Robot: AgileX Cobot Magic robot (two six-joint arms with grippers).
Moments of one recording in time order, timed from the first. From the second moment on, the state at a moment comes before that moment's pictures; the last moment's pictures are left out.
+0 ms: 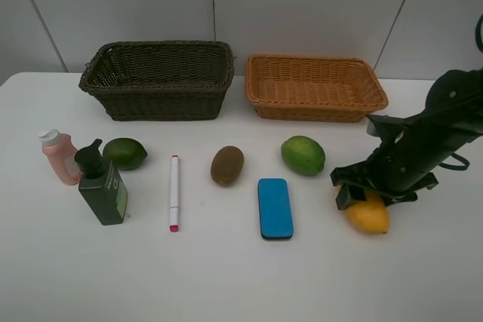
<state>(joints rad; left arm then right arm) -0.07 0.00 -0.50 0.00 1.06 0.00 0.22 1.74 -0.70 0.26 0.49 -0.08</state>
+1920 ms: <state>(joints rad) -0.07 0.00 -0.50 0.00 1.06 0.00 0.20 1.84 -1.35 -0.08 0.55 -0.08</state>
